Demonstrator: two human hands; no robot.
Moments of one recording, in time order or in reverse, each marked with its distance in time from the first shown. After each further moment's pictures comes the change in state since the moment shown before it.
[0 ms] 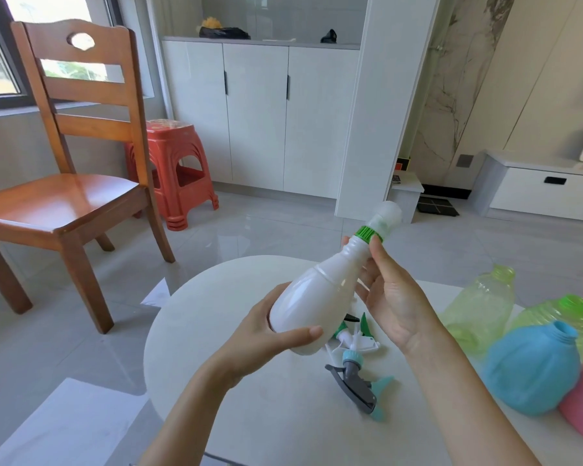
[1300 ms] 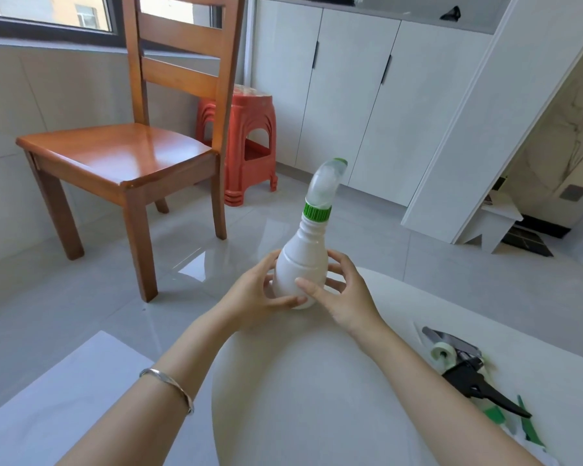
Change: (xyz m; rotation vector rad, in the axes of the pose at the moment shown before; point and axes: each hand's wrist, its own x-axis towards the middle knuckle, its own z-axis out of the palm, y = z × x) left_hand 0.070 -0.116 -0.202 0.314 0.304 0.017; right_hand 0.151 0.179 0.112 -0.726 -0.160 -0.033
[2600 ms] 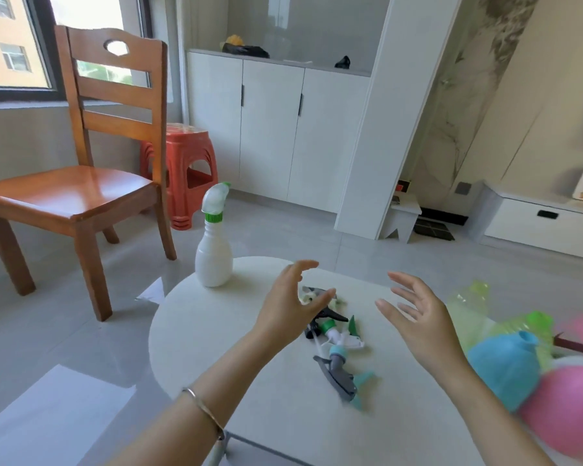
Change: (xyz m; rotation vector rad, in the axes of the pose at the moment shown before) left_hand -0.106 0.190 0.169 0.100 0.087 0.145; right_hand -0.234 -0.055 -0.215 -0.183 0.389 -0.148
